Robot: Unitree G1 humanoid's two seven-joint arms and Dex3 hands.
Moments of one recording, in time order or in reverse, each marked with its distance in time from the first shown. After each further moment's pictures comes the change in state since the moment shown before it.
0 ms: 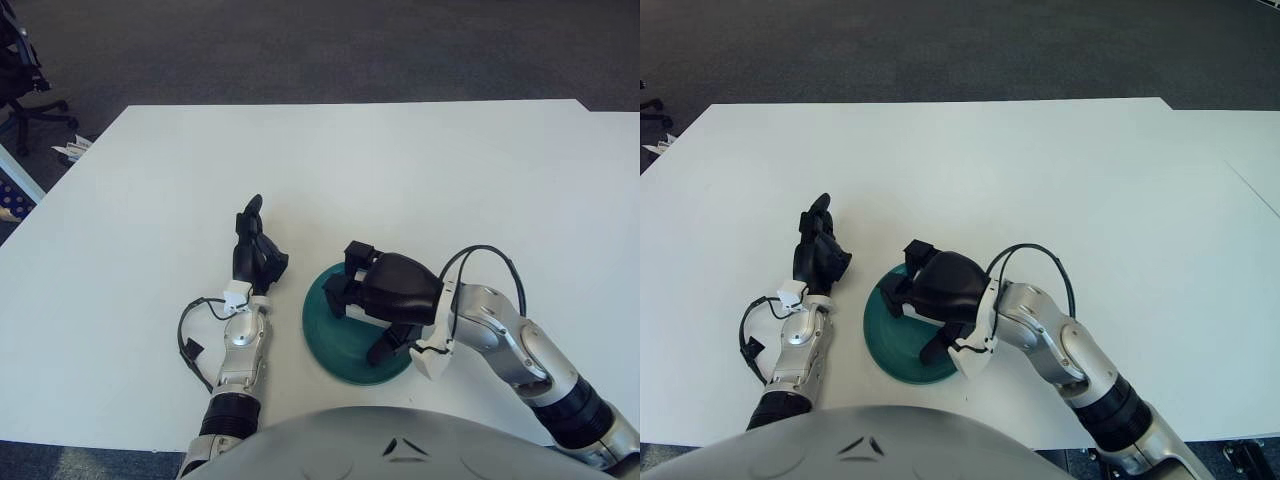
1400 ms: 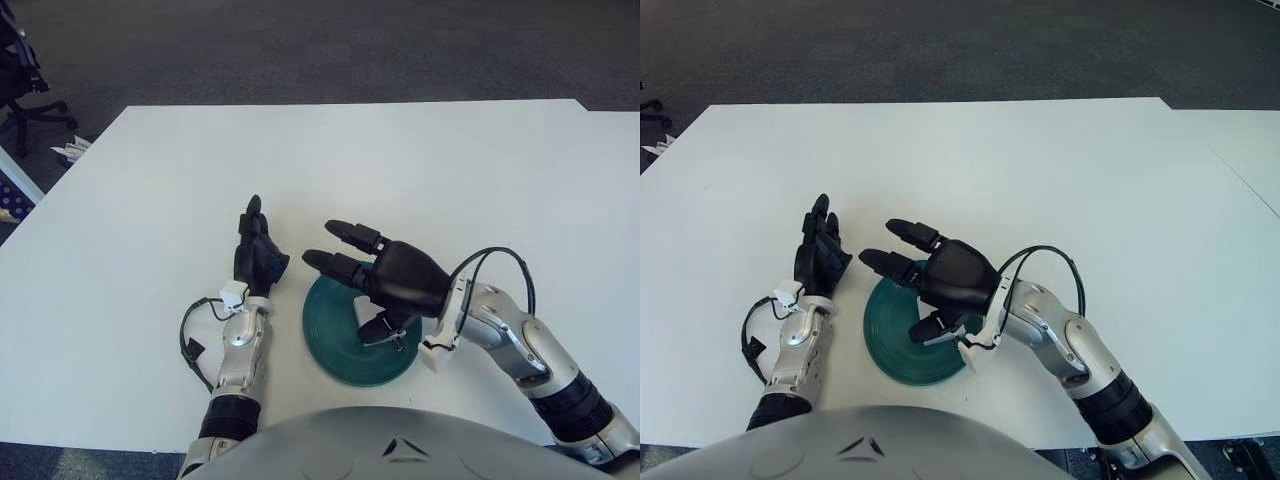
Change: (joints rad) left arm -0.001 0.004 -0.018 0.016 0.069 -0.043 -0.040; right arm -0.067 0.198 -0.052 -0.029 0.101 0.303 0.069
